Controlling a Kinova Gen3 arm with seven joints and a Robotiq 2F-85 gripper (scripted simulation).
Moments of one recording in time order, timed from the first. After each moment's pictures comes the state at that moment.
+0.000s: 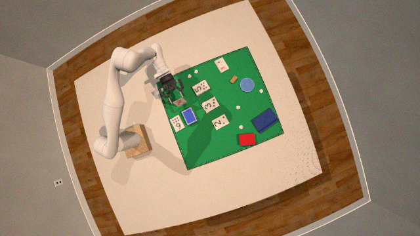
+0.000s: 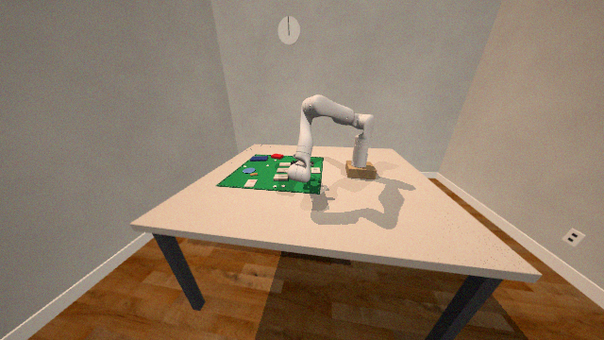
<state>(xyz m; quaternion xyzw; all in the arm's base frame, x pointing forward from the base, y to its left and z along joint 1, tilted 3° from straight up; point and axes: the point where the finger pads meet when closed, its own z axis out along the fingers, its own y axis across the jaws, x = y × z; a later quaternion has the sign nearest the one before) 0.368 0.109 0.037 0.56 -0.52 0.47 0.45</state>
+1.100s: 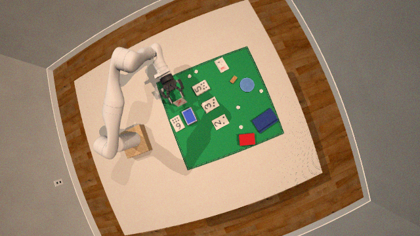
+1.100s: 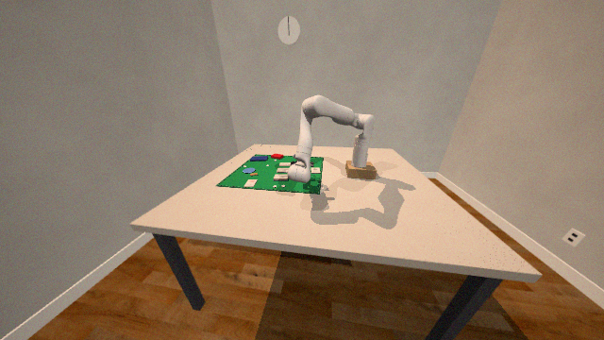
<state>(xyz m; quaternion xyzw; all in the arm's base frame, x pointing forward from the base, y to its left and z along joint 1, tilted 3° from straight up) 0.368 0.108 0.034 0.56 -0.52 0.47 0.45</state>
